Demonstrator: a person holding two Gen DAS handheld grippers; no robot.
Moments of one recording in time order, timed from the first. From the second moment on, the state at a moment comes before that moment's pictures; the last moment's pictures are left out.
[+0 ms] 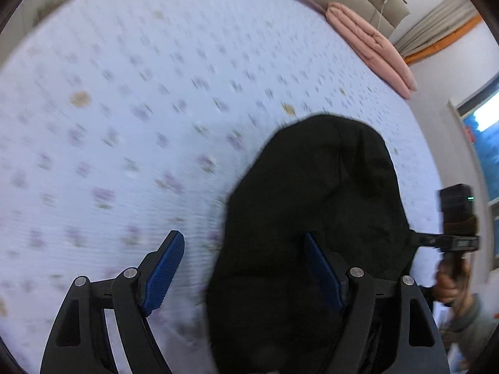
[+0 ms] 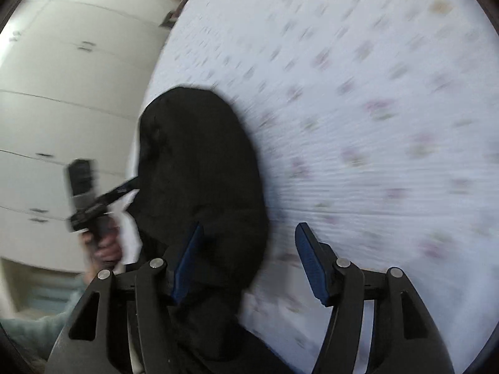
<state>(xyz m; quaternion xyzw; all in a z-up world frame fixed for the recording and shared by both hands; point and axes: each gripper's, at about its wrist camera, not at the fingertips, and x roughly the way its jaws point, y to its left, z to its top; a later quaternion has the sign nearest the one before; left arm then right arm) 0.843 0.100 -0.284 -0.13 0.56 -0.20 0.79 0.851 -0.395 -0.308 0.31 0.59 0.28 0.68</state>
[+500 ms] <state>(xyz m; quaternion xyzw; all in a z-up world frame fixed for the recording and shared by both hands) 0.790 0.037 -0.217 -0.02 0.50 -0.20 0.85 0.829 -0.291 -0.232 0.19 0.53 0.33 0.76</state>
